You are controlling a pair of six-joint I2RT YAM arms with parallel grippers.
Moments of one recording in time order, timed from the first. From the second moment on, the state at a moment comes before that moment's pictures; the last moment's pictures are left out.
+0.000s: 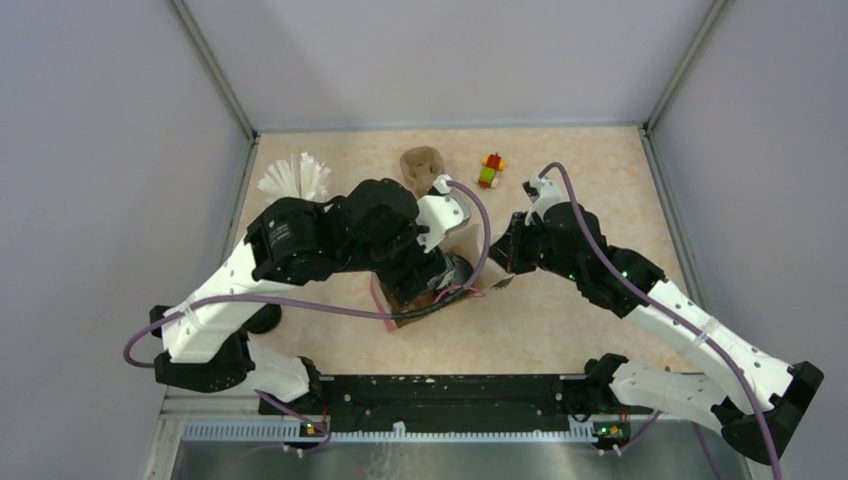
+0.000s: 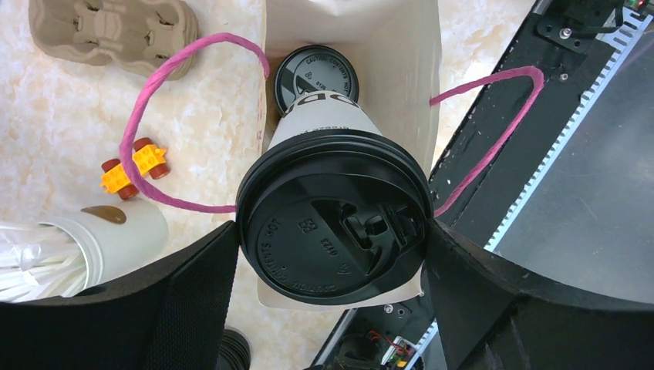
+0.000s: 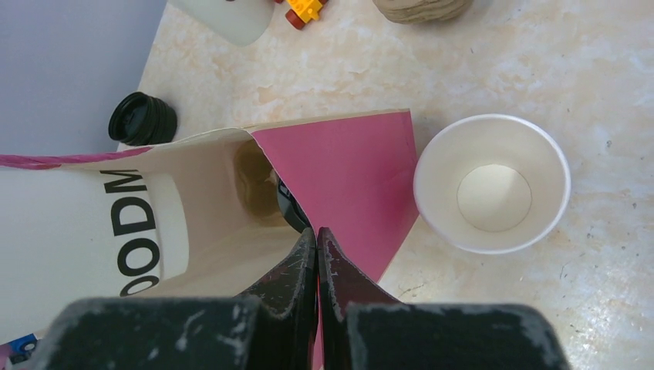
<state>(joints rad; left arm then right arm) -1.17 1.40 2.02 -1.42 -0.16 -0.02 0.79 0.95 1.01 -0.53 0.03 0.58</state>
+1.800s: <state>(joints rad) -1.19 1.54 1.81 -1.35 -0.32 0.03 0.79 0.85 0.95 -0.49 0.07 0.53</state>
